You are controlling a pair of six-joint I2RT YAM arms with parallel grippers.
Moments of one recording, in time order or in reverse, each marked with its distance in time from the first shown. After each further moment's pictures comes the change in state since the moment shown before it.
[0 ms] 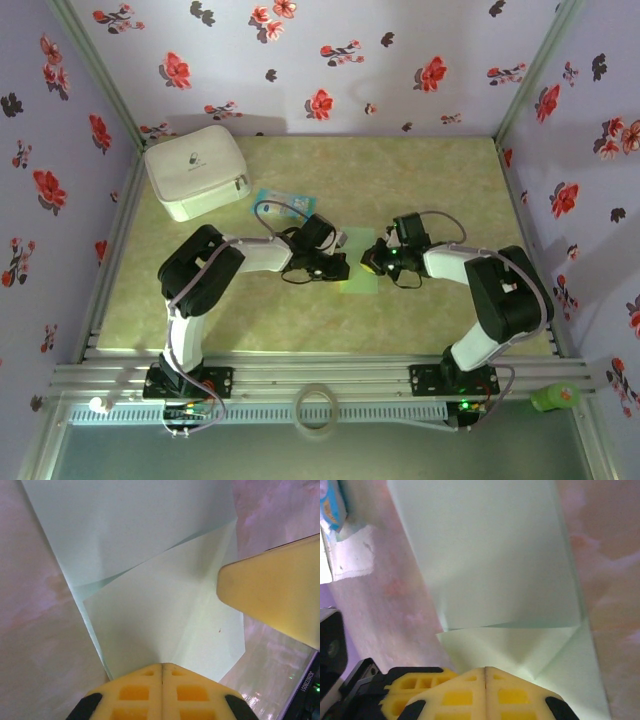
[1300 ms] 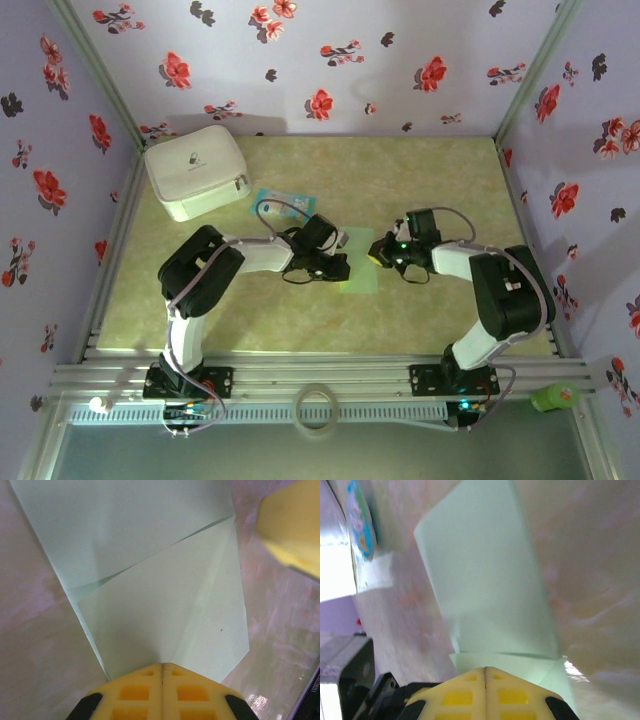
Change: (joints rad) left arm -0.010 -0.002 0.011 -0.026 -0.028 0.026; right arm -0.092 0.016 0.003 0.046 -0.068 -0.044
